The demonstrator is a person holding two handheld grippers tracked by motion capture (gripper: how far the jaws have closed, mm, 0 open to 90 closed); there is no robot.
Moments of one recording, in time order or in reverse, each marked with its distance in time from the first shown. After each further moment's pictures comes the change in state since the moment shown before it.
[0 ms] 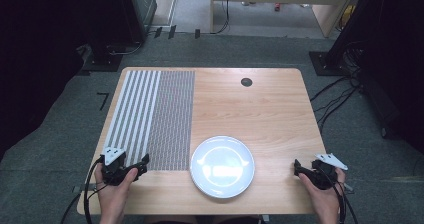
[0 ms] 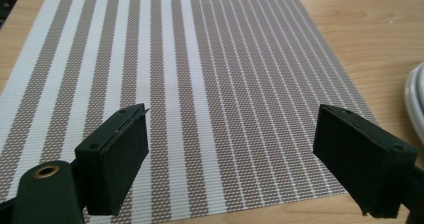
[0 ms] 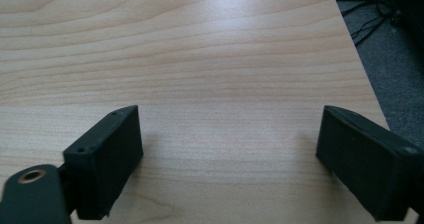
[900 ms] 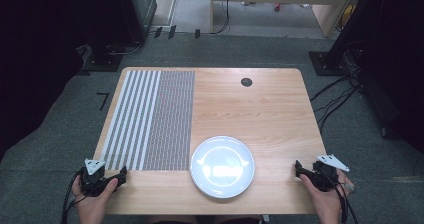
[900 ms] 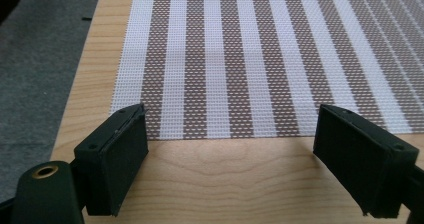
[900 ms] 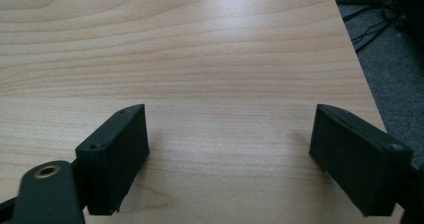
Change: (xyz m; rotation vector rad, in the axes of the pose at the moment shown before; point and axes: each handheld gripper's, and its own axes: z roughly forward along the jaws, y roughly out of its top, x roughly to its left) left arm 0.065 -0.040 -0.004 0.113 0.176 0.009; right arm -0.004 -0.003 -0.003 -0.010 0.018 -0.015
